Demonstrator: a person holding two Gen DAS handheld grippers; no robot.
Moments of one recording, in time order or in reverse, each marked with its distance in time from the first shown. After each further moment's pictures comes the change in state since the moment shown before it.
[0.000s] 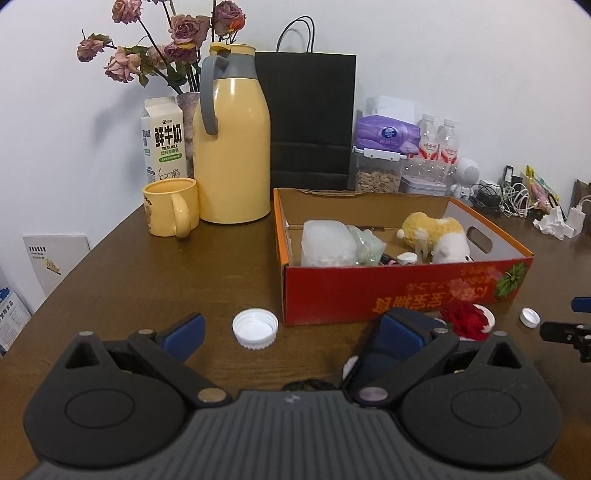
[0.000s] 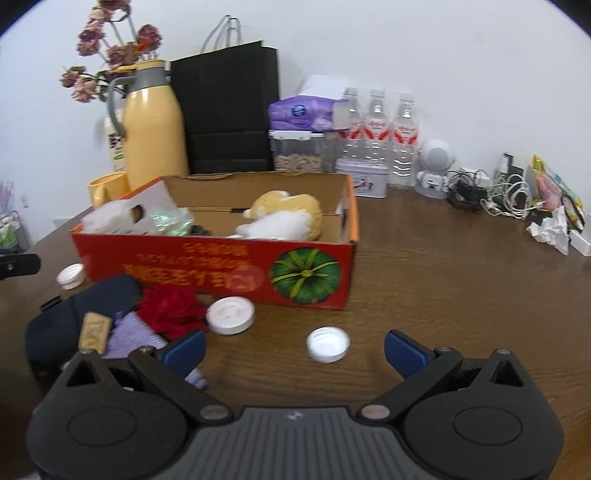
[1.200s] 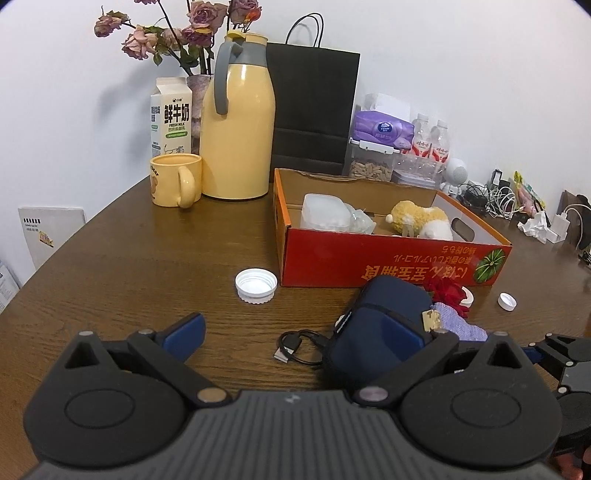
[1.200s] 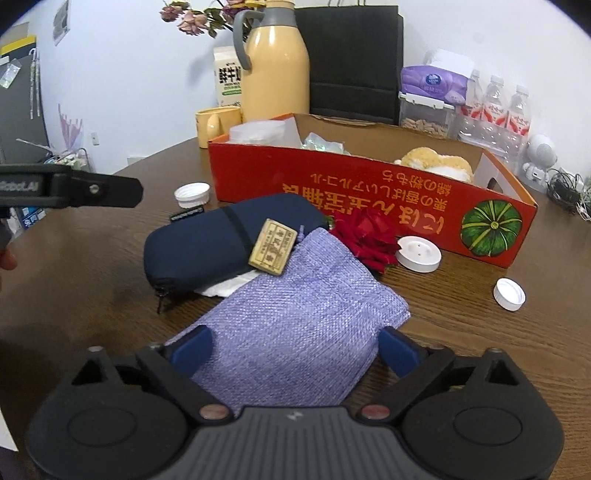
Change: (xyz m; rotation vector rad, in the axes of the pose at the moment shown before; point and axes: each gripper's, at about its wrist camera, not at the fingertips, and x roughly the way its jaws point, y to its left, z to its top) left arm -0.026 0.015 -0.027 -0.068 0.024 -0.042; right arm 0.000 0.113 -0.039 -0.160 0.111 0.187
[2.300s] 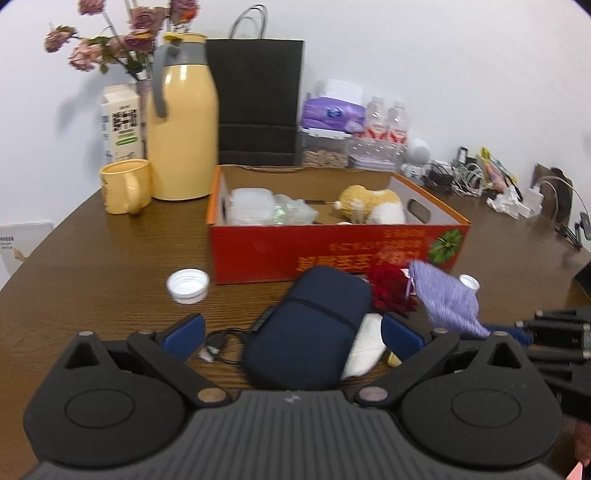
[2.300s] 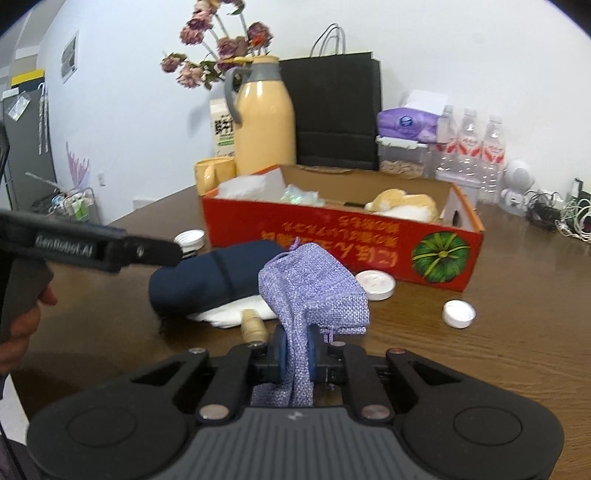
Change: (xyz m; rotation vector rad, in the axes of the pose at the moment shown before) left arm 0.007 -0.056 -0.001 0.095 0.031 -0.073; right arm -0.049 -0.033 -0.007 0.034 -0.153 0.005
